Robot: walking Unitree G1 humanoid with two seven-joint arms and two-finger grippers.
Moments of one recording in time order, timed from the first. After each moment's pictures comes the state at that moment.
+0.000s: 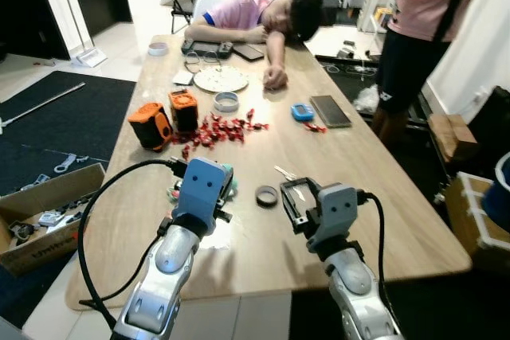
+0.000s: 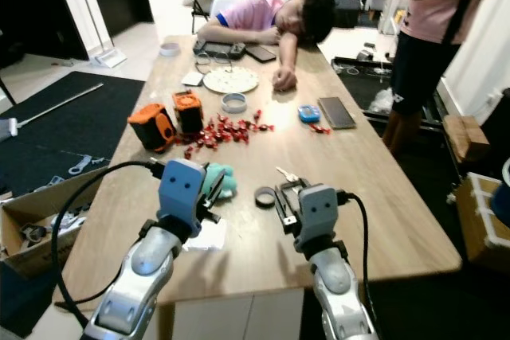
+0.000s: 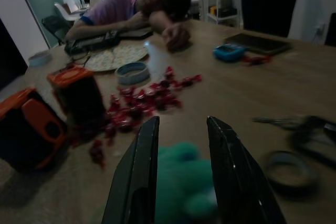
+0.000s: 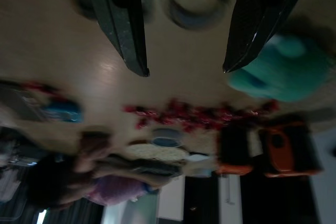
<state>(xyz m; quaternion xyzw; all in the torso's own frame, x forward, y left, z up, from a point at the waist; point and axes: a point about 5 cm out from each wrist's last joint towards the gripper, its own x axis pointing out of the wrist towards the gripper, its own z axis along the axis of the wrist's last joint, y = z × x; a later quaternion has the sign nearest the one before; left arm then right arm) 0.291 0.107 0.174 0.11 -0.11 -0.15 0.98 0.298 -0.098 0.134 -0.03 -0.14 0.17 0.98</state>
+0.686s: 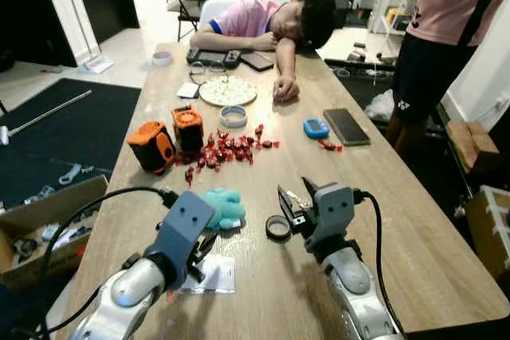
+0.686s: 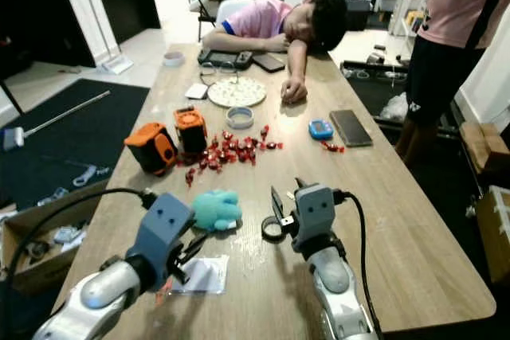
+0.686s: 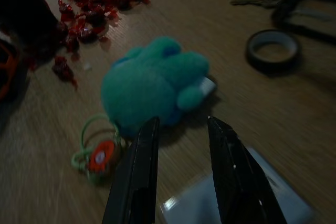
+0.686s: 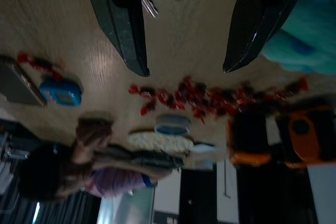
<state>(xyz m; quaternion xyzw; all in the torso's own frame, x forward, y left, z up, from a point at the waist) 0.237 0.138 0.156 0.15 0.11 -0.24 0.95 0.301 -0.113 0.137 -0.05 -0.14 0.15 0.98</state>
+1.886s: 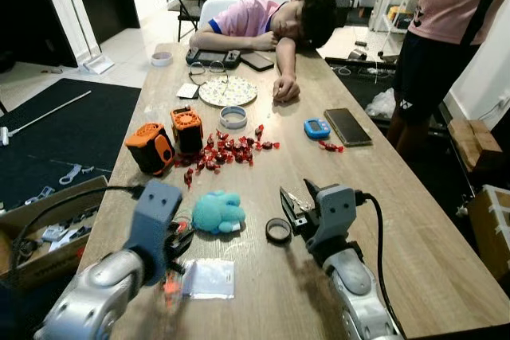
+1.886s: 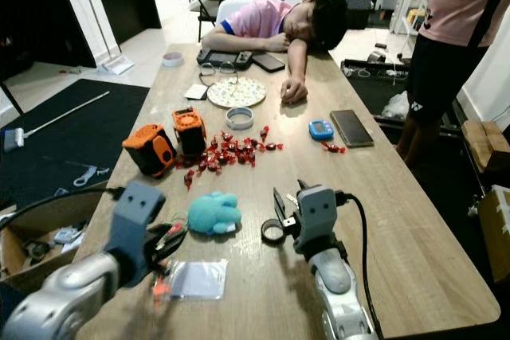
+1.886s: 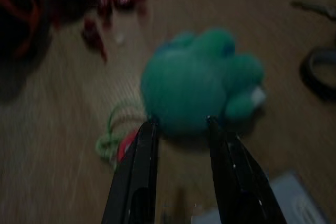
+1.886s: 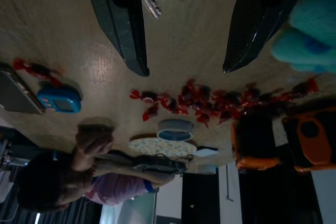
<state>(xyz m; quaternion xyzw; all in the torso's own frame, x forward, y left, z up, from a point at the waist) 0.260 0.145 0.165 0.09 0.16 -0.16 0.97 0.301 -0.112 0.133 -0.05 -0.13 0.15 0.98</state>
